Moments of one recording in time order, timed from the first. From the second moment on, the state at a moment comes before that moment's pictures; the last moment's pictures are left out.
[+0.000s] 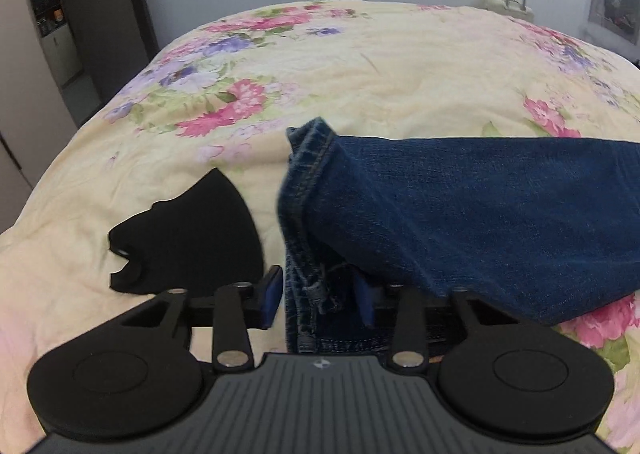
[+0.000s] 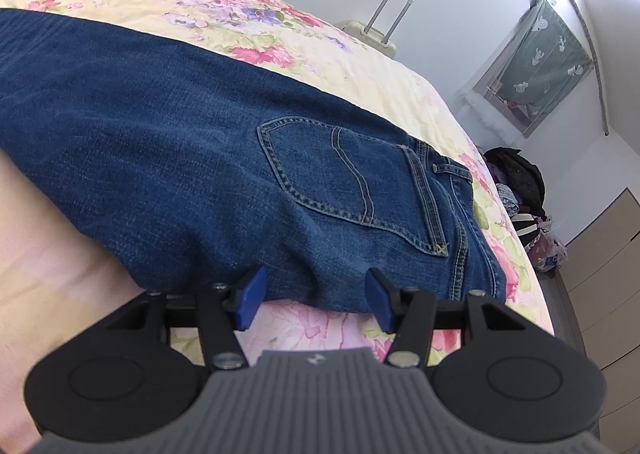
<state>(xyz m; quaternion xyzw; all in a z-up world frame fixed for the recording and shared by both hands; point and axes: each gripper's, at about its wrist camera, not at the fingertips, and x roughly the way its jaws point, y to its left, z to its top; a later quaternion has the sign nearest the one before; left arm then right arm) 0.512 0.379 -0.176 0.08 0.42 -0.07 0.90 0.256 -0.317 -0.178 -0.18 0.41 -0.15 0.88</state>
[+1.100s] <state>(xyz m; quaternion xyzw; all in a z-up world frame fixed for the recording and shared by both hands) 0.462 0.343 -0.124 0.11 0.38 0.00 0.92 0.245 -0.317 -0.139 -0.10 0.39 -0.13 0.91</state>
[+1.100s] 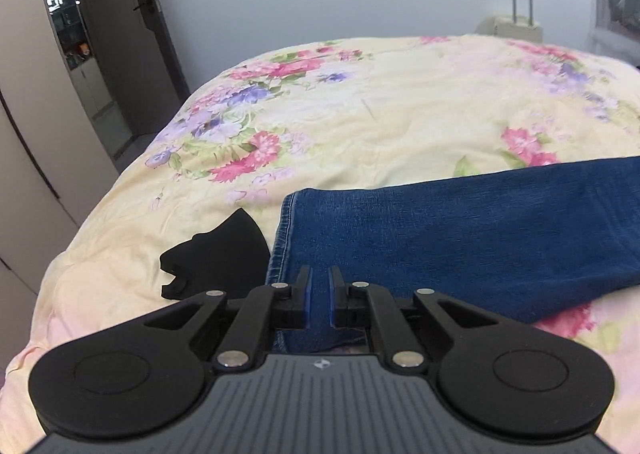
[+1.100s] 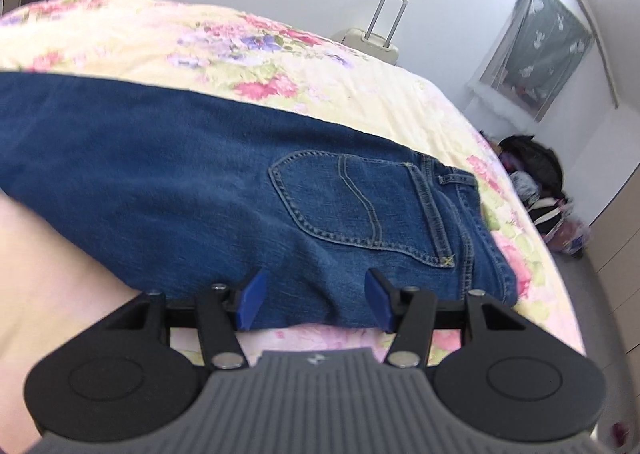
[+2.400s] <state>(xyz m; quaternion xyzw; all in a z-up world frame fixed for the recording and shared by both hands) 0.531 0.210 -0.095 0.15 0.43 0.05 0.89 0.188 -0.409 -0.121 0.16 0.41 -0.18 0.88</state>
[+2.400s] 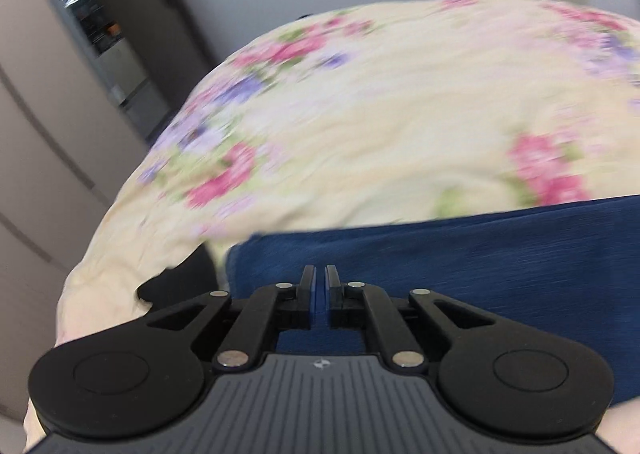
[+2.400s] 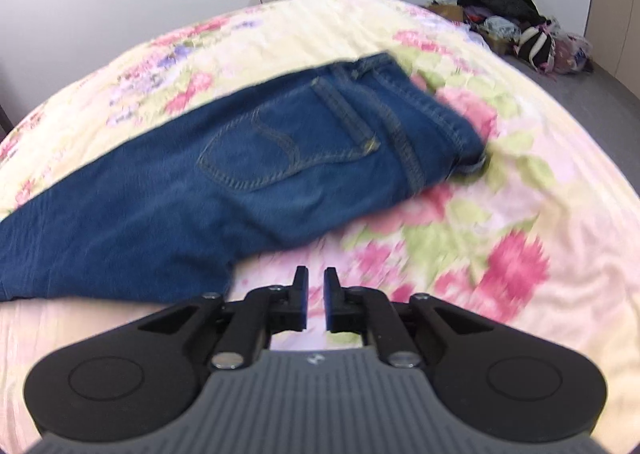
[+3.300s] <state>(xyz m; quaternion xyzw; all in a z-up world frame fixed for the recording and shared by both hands) 0.548 -0.182 -0.162 0.27 0.39 -0.33 0.82 0.411 -0.671 -0.169 0.19 0.38 0.01 0.90</state>
